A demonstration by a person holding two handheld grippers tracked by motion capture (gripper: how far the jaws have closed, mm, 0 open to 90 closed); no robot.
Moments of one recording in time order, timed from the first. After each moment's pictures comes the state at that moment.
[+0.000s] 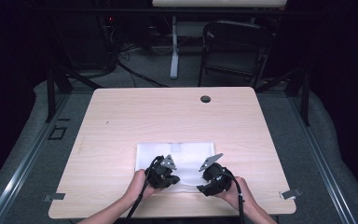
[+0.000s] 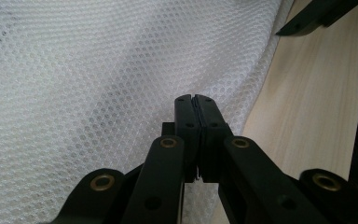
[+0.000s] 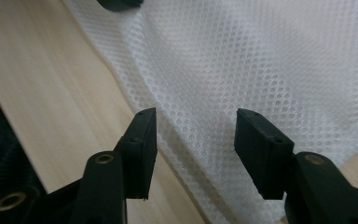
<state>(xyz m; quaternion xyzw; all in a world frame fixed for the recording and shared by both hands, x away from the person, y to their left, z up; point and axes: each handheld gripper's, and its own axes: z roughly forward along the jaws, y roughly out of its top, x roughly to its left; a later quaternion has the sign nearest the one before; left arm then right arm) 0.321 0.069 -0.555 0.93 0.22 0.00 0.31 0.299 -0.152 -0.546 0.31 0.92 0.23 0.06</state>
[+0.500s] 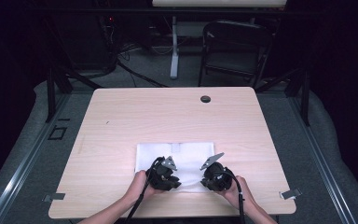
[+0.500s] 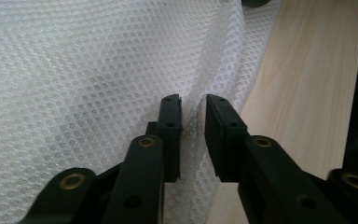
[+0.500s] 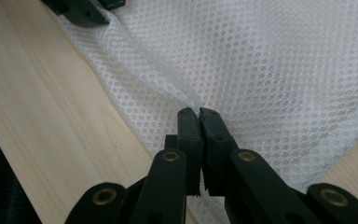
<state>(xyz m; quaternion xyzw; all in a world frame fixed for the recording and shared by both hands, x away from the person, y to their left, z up) 0.322 0.068 -0.561 0.93 0.21 -0.03 0.30 0.304 -0.159 -0.550 0.32 0.91 0.24 0.05</state>
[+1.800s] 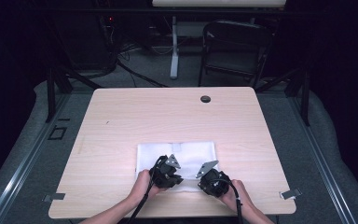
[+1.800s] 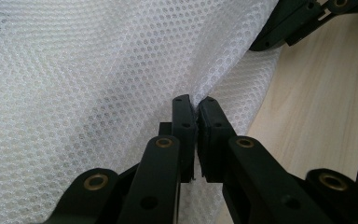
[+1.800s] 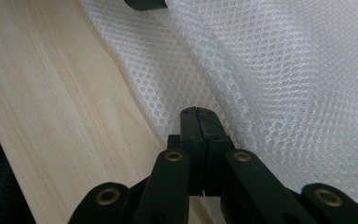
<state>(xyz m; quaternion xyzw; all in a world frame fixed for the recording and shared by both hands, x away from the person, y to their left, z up) 0.323 0.058 -0.558 0.92 0.24 0.00 0.31 0.292 -0.149 -0.560 0.27 0.93 0.24 0.09</state>
